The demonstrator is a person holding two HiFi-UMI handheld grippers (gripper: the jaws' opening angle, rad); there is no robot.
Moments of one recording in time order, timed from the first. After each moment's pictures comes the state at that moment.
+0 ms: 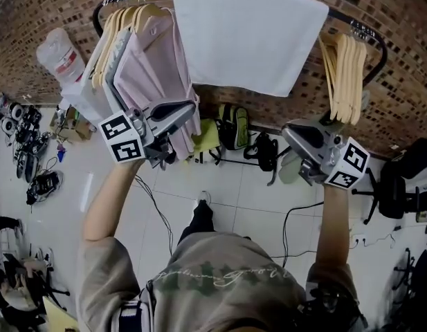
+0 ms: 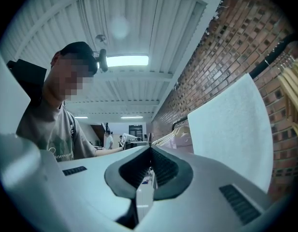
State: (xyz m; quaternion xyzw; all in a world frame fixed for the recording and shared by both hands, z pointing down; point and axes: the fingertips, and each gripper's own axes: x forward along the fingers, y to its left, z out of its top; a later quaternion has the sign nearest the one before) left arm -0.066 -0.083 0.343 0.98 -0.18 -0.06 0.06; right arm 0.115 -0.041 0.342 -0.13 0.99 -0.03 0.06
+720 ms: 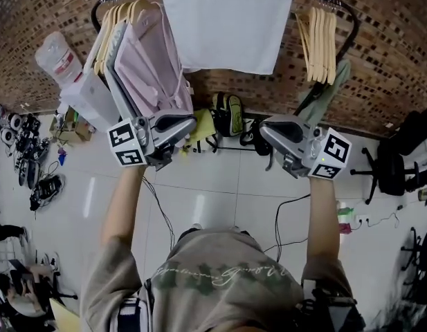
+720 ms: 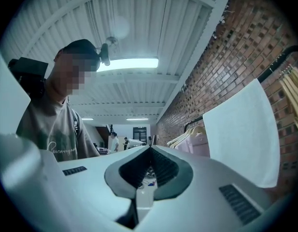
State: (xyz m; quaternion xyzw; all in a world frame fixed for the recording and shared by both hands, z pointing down) left arm -0.034 0.045 0.364 0.99 -0.06 -0.09 0.05; right arm 0.098 0.073 0.354 -0.11 0.99 -0.01 0.07
